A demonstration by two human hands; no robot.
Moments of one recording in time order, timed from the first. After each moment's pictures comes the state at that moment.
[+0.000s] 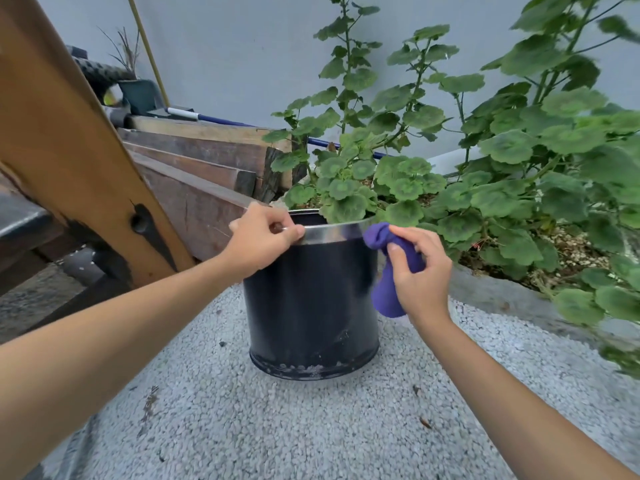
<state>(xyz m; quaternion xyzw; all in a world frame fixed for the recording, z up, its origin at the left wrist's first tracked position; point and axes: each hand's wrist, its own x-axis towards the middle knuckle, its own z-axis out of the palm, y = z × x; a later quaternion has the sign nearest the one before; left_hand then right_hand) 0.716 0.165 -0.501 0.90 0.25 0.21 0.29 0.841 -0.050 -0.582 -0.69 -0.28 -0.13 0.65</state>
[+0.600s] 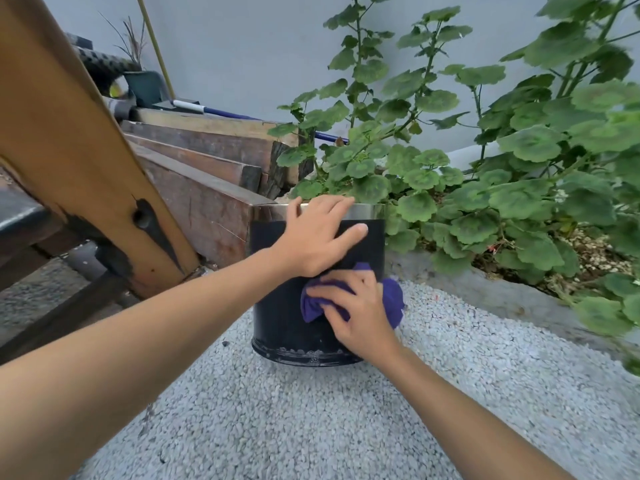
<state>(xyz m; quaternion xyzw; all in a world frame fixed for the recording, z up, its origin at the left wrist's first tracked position) 0.770 0.142 -0.522 0.98 0.12 0.12 0.11 0.796 -0.001 -0.645 -0.72 -0.51 -0.13 0.44</state>
